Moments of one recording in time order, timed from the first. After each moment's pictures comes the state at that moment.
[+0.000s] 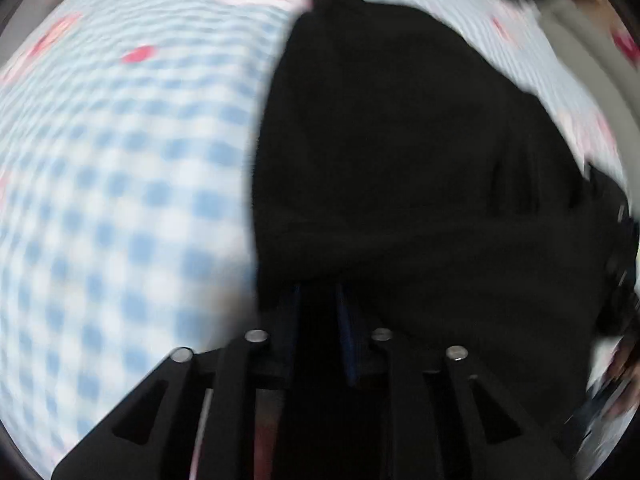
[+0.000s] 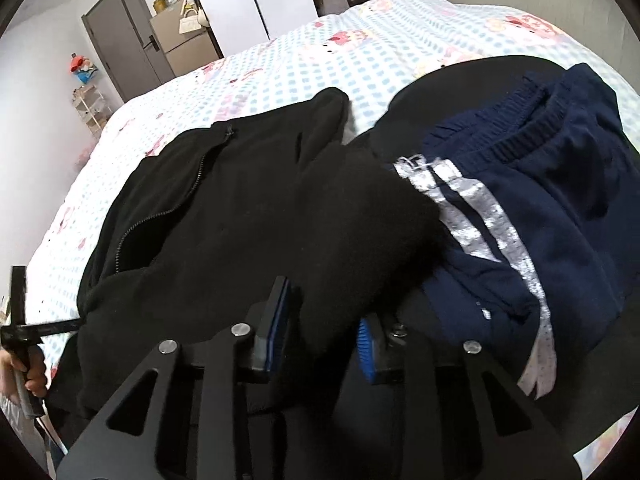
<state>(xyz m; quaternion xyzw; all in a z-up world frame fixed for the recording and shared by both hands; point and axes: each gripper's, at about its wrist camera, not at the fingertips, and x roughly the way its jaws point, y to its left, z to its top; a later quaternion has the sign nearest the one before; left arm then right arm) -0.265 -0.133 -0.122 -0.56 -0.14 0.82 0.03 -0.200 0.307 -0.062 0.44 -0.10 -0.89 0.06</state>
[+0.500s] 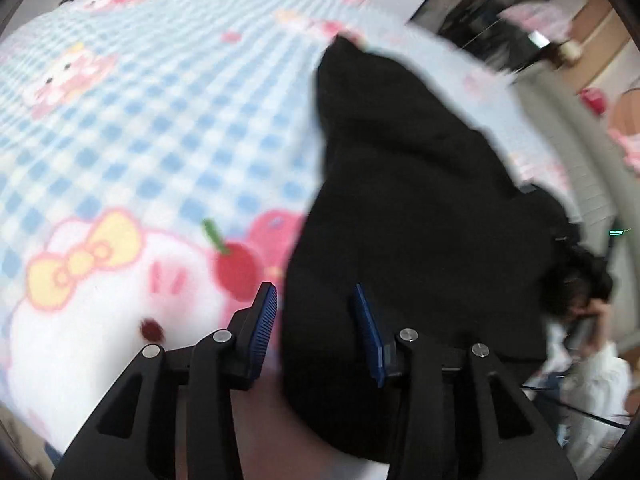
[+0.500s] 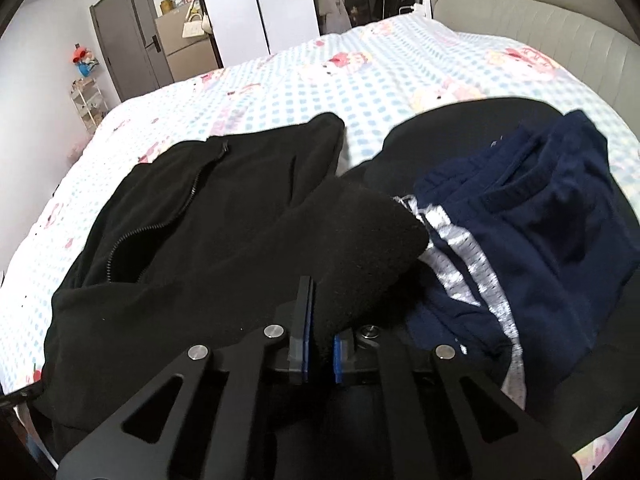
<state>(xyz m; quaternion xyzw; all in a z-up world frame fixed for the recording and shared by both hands) -0.132 -0.150 -0.114 -0.48 -0.22 0.85 0.08 -0.209 0.301 -0.042 0.40 -0.06 -0.91 0.04</state>
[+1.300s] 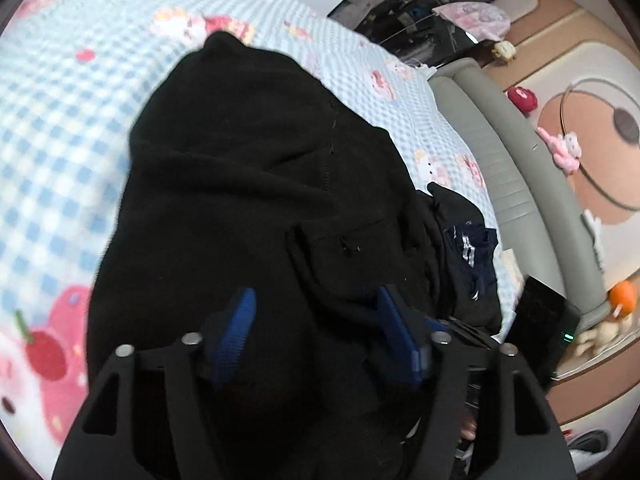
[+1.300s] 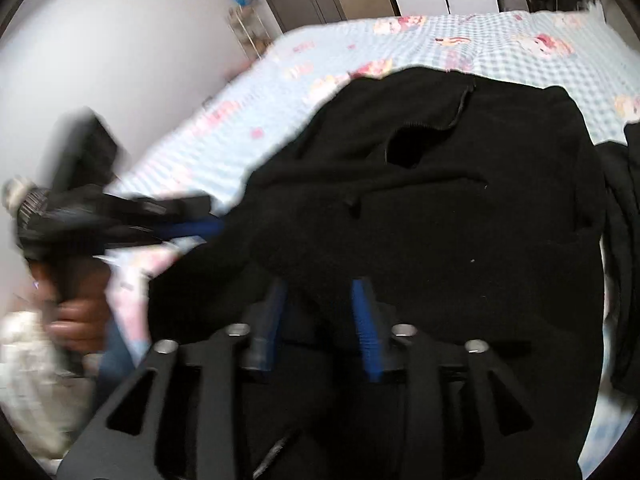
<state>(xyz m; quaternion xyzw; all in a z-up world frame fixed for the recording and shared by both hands) -0.199 -0.094 -0.095 -0.48 -0.30 0.80 0.20 -0.140 0.167 -0.036 0.43 -0.06 -0.83 0.36</state>
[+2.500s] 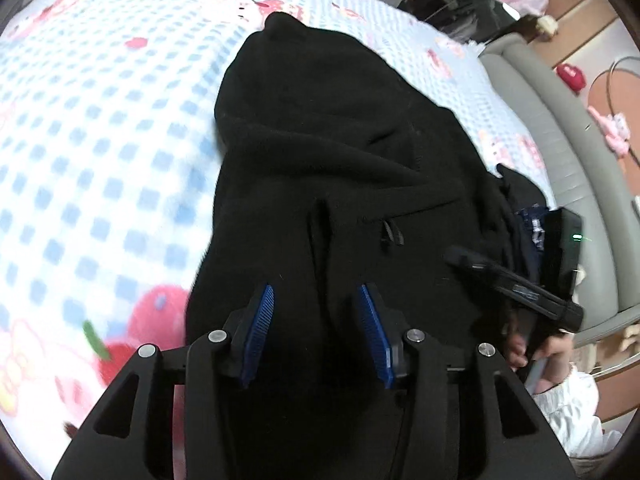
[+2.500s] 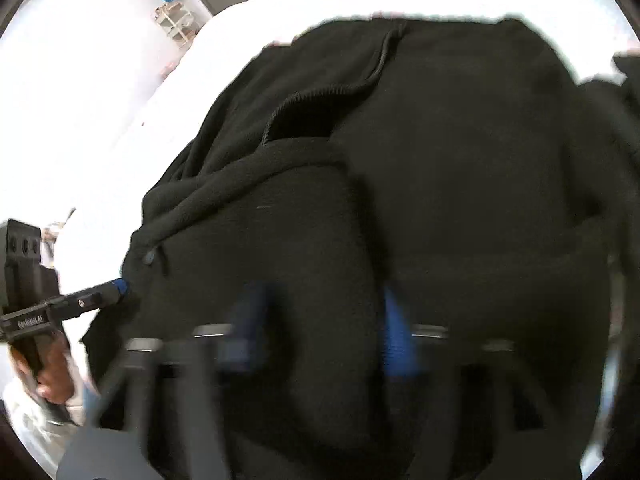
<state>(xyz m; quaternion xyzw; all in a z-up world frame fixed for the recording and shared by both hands) -0.106 -0.126 -0.077 -0.50 -0.22 0.82 0.13 -0.232 0.178 -0.094 0.51 -0.06 -0.82 0.25</state>
